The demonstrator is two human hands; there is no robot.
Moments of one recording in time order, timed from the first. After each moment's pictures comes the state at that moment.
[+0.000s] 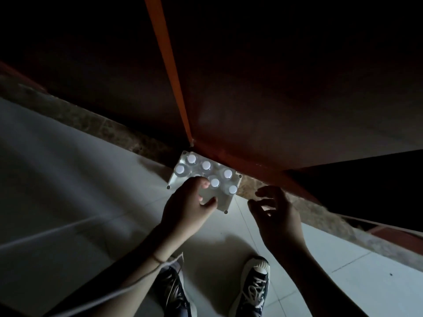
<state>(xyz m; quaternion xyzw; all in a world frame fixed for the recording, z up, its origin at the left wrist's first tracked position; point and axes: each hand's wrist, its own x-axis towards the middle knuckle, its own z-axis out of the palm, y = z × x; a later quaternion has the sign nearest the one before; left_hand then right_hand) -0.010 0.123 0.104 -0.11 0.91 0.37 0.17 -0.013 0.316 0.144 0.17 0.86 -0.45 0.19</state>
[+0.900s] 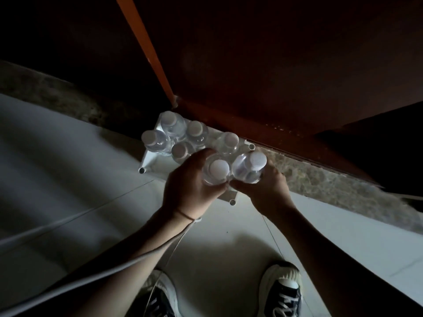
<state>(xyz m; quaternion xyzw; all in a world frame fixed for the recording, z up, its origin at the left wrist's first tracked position) -0.011 0.152 -0.124 -0.05 0.93 0.35 0.05 -0.022 0.330 -0.141 0.14 0.85 -0.47 0.22</state>
